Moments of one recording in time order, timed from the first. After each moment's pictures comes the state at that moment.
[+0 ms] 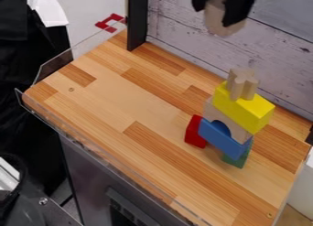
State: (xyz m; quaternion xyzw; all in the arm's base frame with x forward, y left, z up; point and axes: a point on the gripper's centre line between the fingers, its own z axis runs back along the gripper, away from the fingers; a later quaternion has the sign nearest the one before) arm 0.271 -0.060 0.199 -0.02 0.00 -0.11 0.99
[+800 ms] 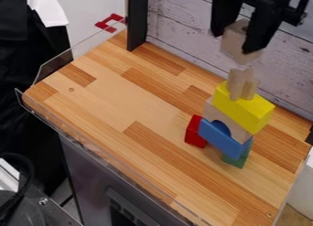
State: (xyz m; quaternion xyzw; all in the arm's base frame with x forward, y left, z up) arm 0.265 -0.079 0.182 -0.01 0.04 -0.10 0.99
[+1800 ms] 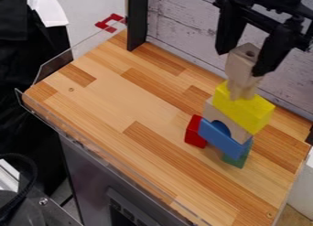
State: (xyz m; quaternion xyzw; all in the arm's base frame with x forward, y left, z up) arm 0.261 -0.090 0.167 0.00 0.09 -0.11 0.99
